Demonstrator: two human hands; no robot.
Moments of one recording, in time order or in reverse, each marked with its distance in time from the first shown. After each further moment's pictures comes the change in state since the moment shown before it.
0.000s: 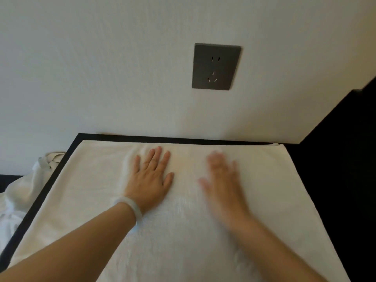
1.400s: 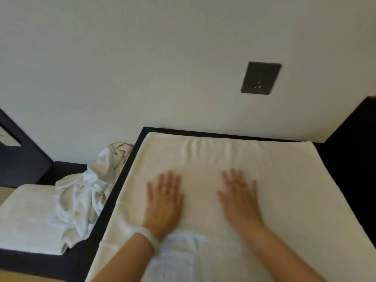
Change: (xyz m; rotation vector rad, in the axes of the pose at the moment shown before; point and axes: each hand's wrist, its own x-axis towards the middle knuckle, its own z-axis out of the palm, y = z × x) left_hand -0.174 -0.058 -0.004 -0.064 0.022 -0.179; right_hand -0.092 -0.110 -0.006 -0.039 -0.182 0.097
